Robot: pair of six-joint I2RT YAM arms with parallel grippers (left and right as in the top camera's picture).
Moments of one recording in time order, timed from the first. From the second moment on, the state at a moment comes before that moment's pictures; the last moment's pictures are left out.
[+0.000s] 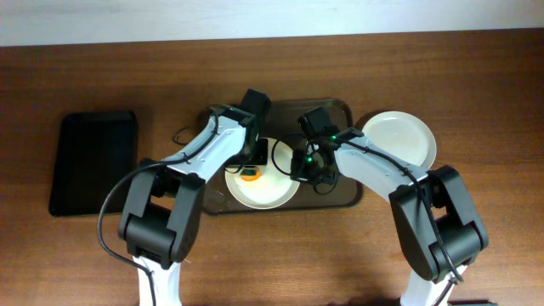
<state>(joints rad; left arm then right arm) -0.44 2.10 1.50 -0.86 -0.02 -0.36 0.43 1.93 1.18 -0.57 -0.24 0.60</state>
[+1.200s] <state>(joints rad) 0.06 1.78 1.61 -1.18 0.01 -0.41 -0.33 1.84 1.72 -1.25 0.09 0.36</state>
